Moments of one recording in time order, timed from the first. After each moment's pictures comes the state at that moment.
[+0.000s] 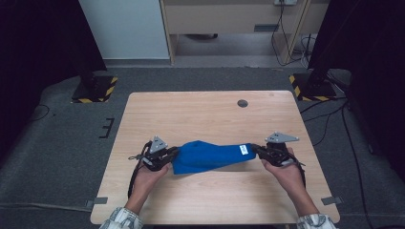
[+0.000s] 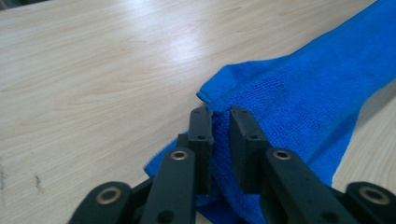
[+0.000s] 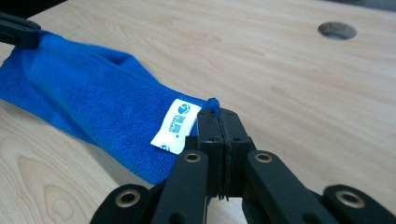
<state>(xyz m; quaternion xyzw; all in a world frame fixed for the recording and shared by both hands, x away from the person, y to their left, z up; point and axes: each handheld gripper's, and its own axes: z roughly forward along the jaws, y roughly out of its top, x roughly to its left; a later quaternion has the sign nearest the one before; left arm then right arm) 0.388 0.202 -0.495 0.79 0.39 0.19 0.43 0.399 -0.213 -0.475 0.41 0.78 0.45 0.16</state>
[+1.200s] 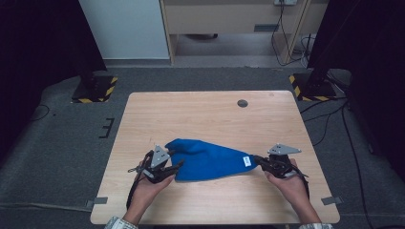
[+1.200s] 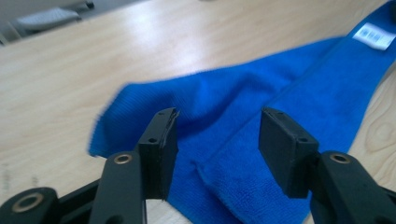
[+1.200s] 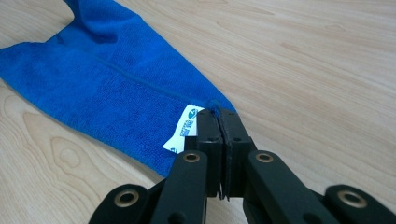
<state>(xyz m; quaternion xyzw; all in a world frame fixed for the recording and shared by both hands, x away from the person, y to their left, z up) 0.355 0.184 -0.490 0.80 0.36 0.22 0.43 0.372 -0.223 -0.496 0.41 0.79 0.43 0.15</state>
